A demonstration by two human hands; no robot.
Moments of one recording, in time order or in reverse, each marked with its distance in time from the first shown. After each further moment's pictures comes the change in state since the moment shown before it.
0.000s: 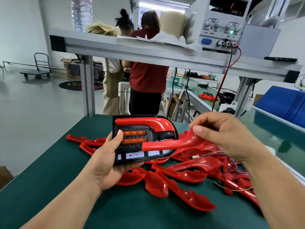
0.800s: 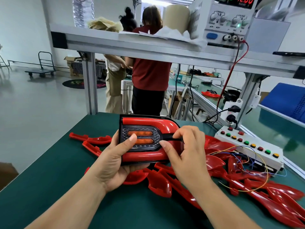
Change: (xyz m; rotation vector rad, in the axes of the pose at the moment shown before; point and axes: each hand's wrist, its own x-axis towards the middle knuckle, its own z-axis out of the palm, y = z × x) left_hand -0.008 -0.005 0.005 0.056 -0.064 0.044; right_hand 0.000 0.064 0.101 -0.514 0.512 -0.226
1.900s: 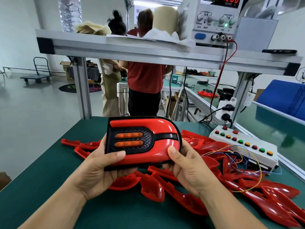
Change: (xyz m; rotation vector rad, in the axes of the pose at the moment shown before) left_hand -0.004 0.010 -0.012 0.093 -0.199 0.028; right_hand -0.002 0.024 -0.013 1.283 -0.394 0.661
